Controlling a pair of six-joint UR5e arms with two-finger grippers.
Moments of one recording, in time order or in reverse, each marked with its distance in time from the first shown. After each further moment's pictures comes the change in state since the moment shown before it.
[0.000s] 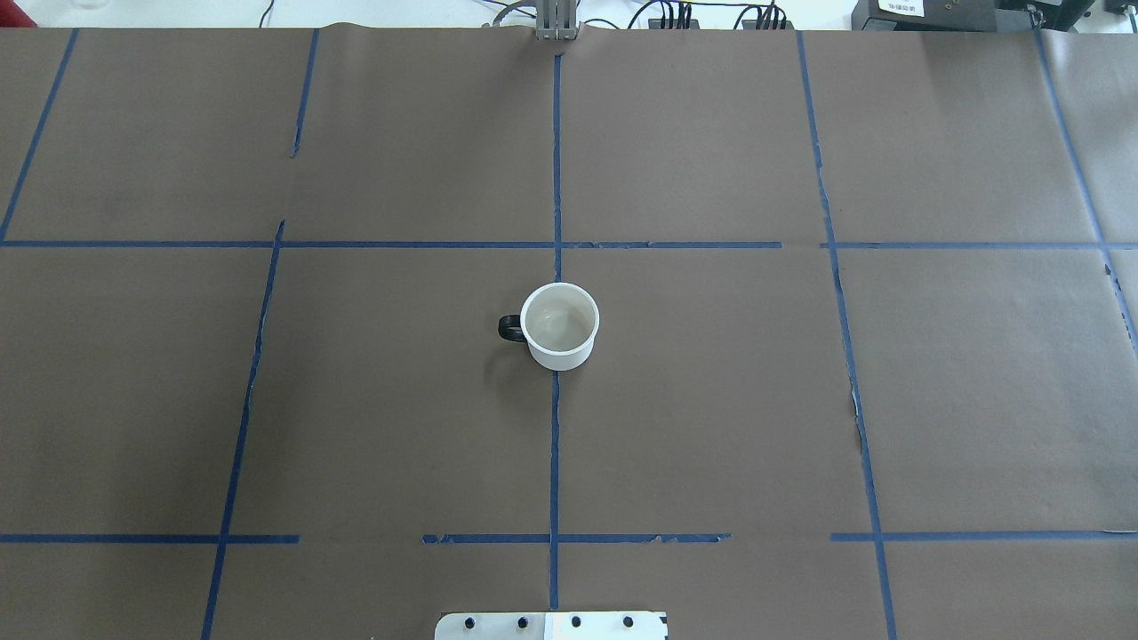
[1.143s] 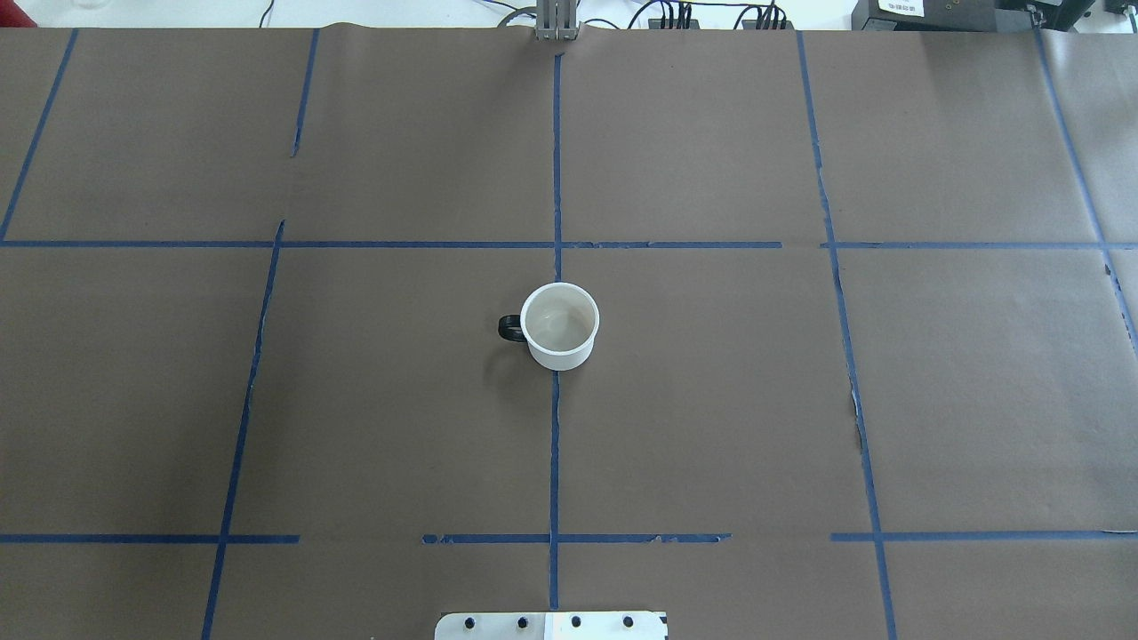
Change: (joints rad) left arm 0.001 0.015 0.035 0.010 0.023 -0.054; right arm 0.000 0.000 0.000 0.000 0.000 0.000
